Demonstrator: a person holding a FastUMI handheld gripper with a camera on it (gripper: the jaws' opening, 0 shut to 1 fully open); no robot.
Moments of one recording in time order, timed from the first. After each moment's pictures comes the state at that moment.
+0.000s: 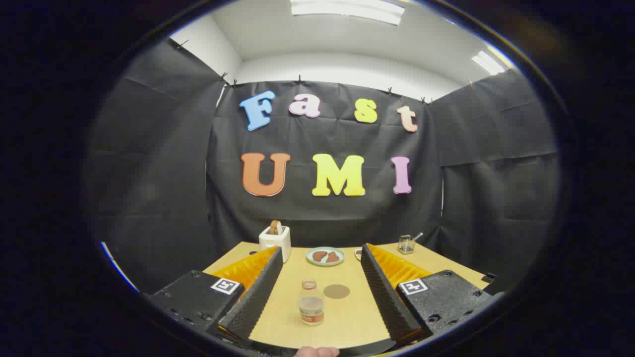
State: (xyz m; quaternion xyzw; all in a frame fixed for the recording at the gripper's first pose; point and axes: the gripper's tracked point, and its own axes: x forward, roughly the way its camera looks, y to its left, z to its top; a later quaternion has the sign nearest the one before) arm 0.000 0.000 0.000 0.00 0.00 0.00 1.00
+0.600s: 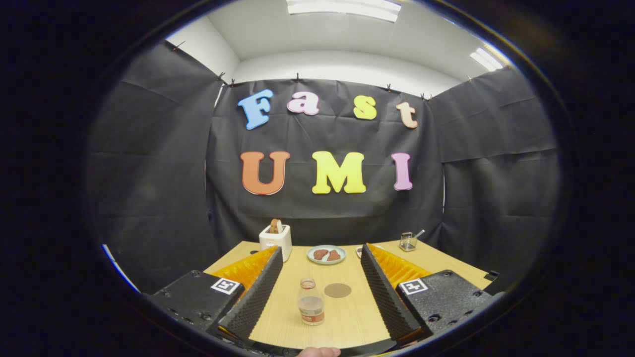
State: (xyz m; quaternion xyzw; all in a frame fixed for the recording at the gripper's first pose) arm 0.008 -0.005 -0.005 0.01 0.01 0.00 1.00
